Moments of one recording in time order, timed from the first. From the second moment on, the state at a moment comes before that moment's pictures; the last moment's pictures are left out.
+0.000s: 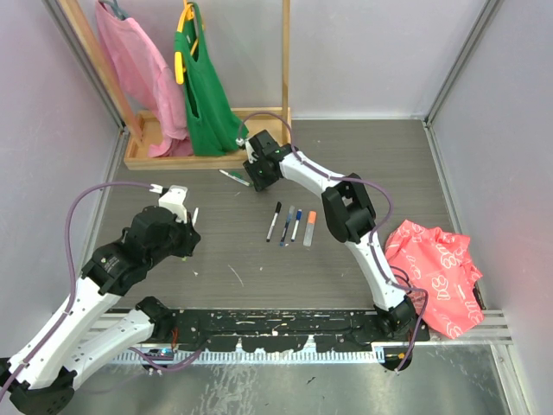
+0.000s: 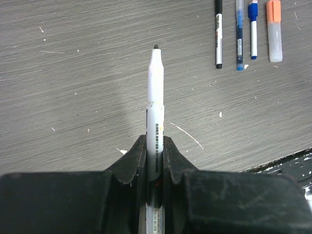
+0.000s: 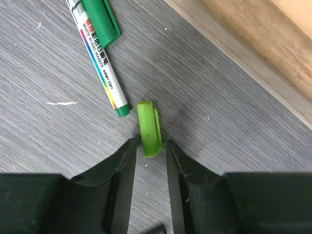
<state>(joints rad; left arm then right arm) -0.63 0.68 0.88 -0.85 -0.19 -0.34 0.64 2.43 2.08 -0.62 -0.07 0.01</state>
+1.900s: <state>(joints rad) -0.63 0.63 0.87 -0.84 -0.20 -0.35 1.08 1.51 0.92 -0.42 -0.04 0.07</state>
